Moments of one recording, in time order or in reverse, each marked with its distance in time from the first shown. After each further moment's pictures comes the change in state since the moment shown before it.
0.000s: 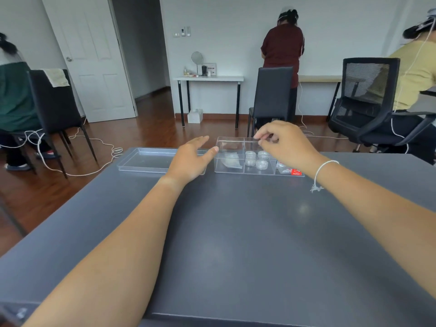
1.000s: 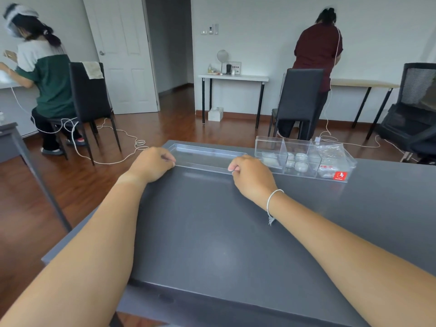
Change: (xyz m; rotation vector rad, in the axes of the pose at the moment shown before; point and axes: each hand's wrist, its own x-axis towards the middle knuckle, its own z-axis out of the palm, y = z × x) left_hand -0.027 -0.094 -0.128 0.307 0.018 -0.221; right_hand -0.017 -0.096 0.122 -0.076 -0.203 0.095
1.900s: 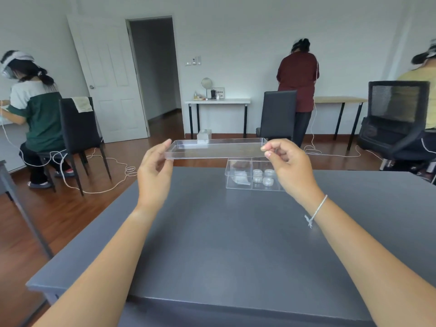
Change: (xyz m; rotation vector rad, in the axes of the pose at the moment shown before) left_hand -0.051 0.095 0.018 -0.686 0.470 0.337; right_hand -0.042 0.057 -0.114 0.556 0.493 -0.151
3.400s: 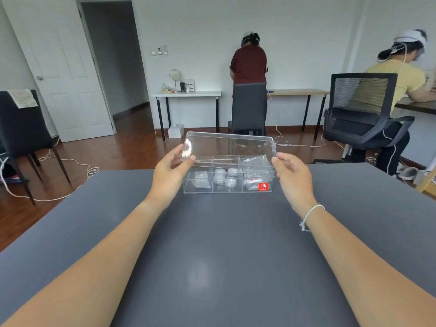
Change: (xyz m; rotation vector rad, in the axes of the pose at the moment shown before) left_hand 0.004 -0.019 0.127 -0.157 -0.314 -0.304; right_hand 0.002 0.100 -0.059 0.010 0.254 0.475
